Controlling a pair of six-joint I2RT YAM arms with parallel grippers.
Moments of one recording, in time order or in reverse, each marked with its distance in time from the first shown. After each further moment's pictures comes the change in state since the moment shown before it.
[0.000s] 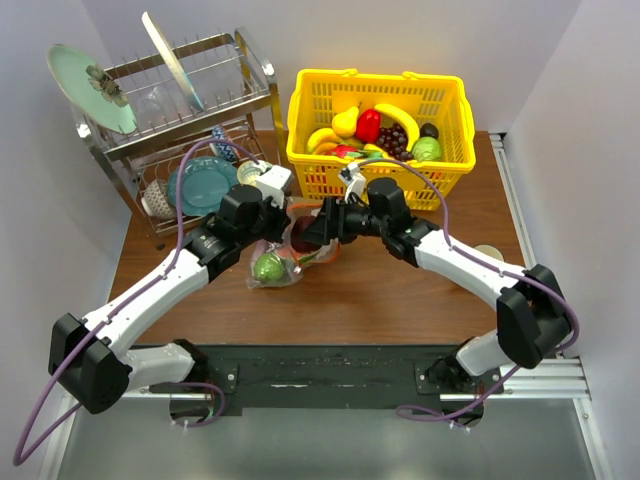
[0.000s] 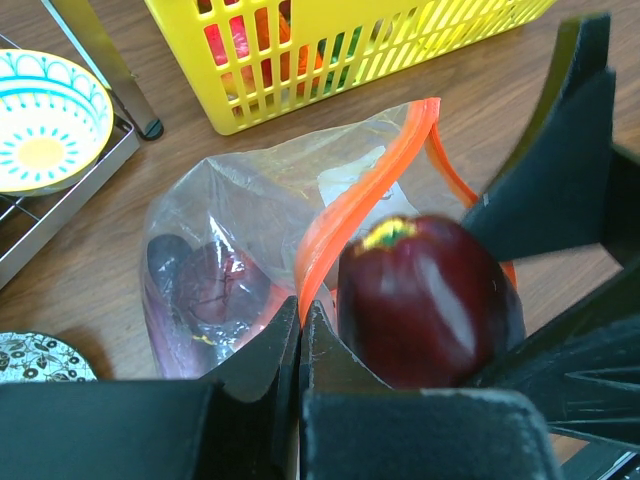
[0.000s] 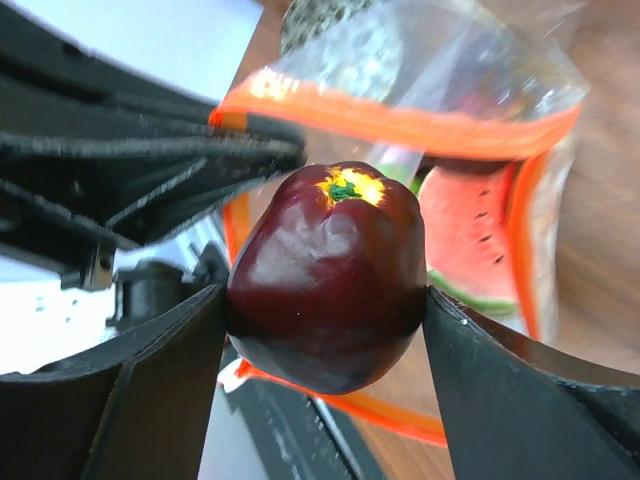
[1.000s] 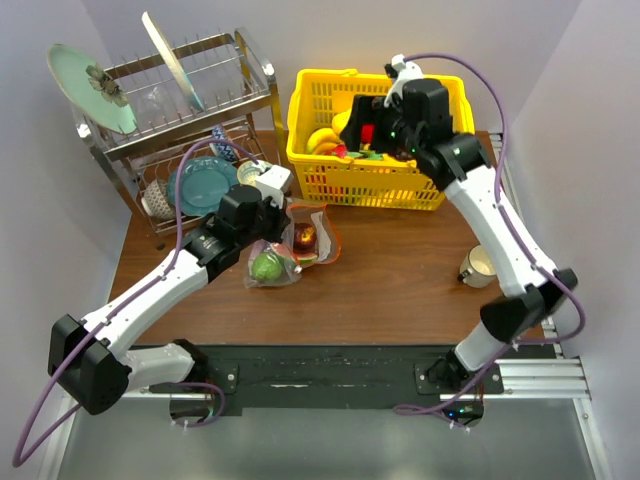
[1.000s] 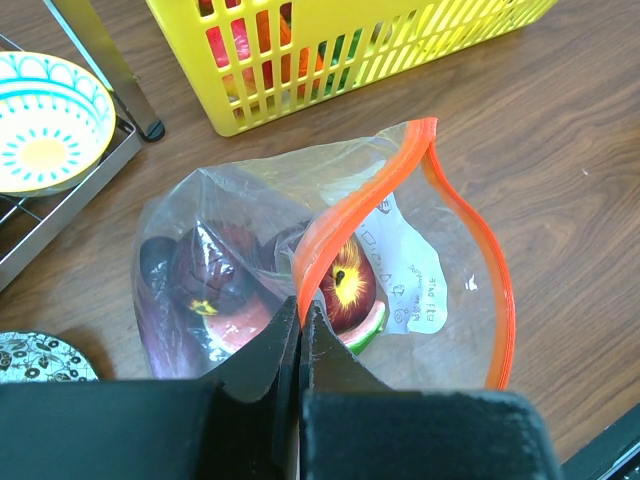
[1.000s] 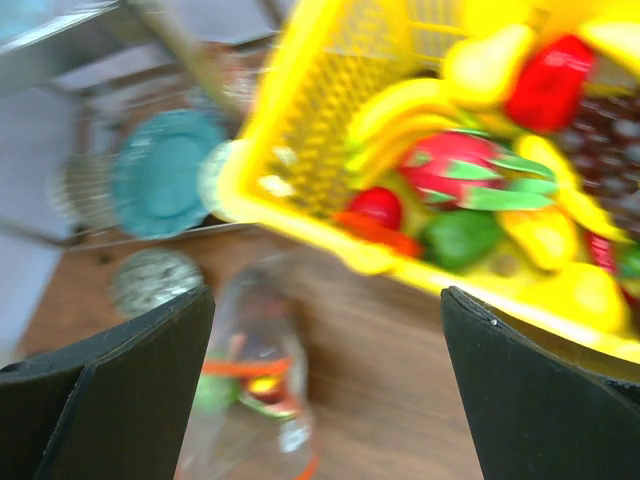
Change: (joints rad) left arm 0.000 -0.006 0.000 -0.001 -0.002 0.000; right arm -0.131 0.125 0.891 -0.722 0.502 -0.326
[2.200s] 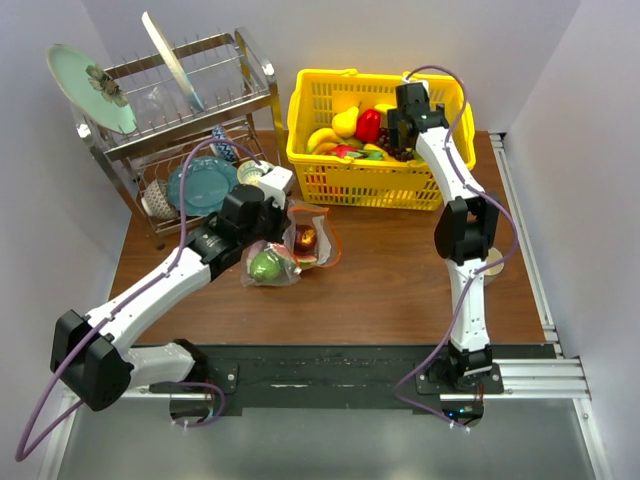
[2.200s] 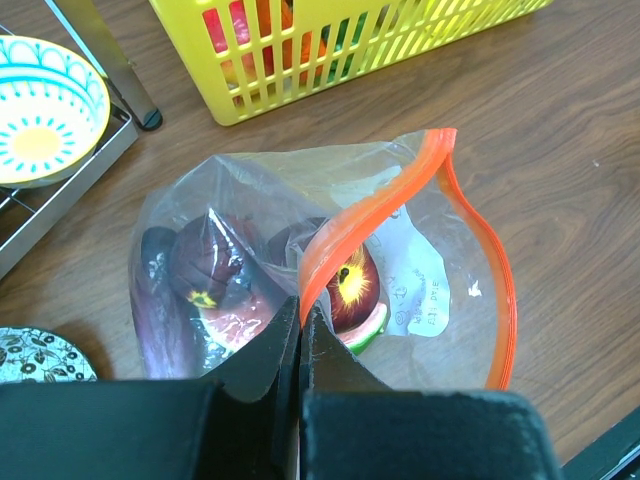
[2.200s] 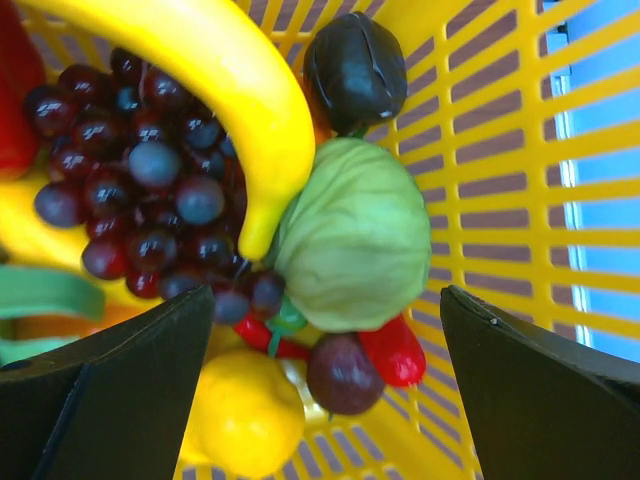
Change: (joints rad) left arm 0.000 0.022 0.000 -0.005 -0.002 0.000; right arm -0.288 0.749 0.459 -0.122 0.503 -0.274
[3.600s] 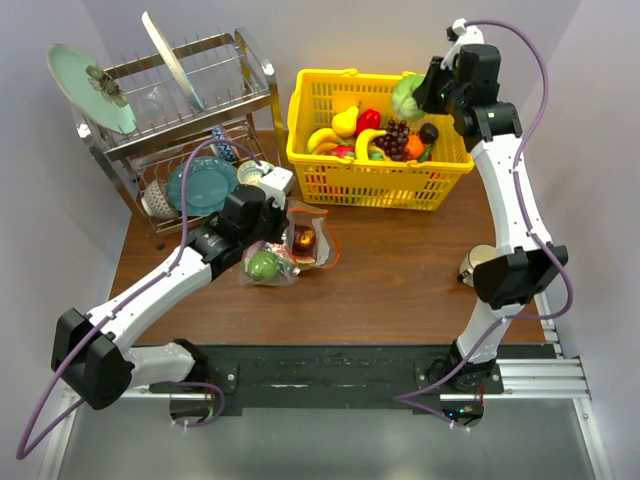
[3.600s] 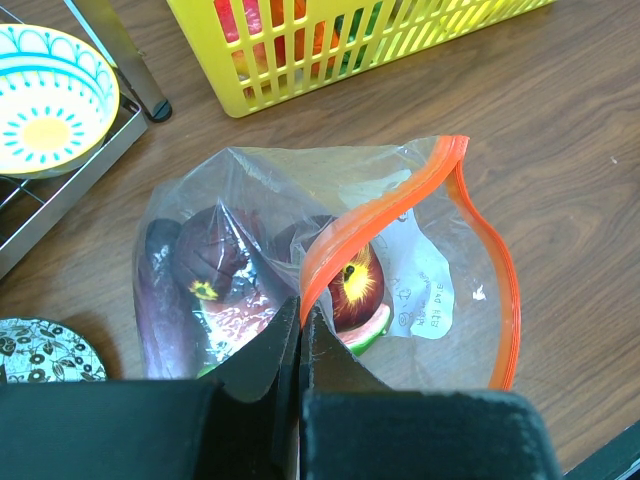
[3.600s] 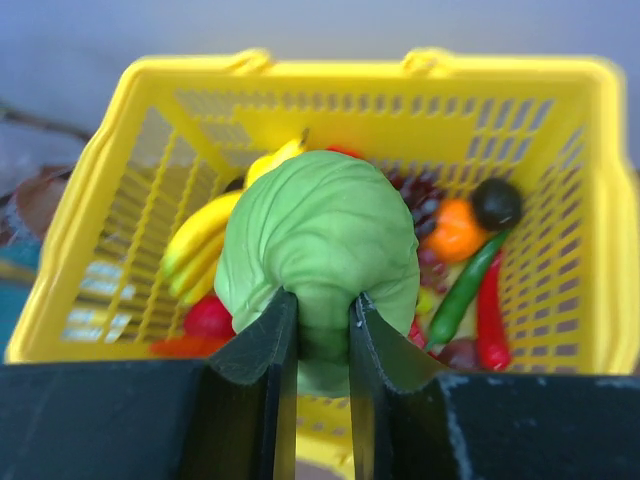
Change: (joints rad) left arm 0.000 0.009 0.000 -0.010 -0.022 0.003; right arm -0.049 -0.517 -0.190 0.126 -0.521 0.157
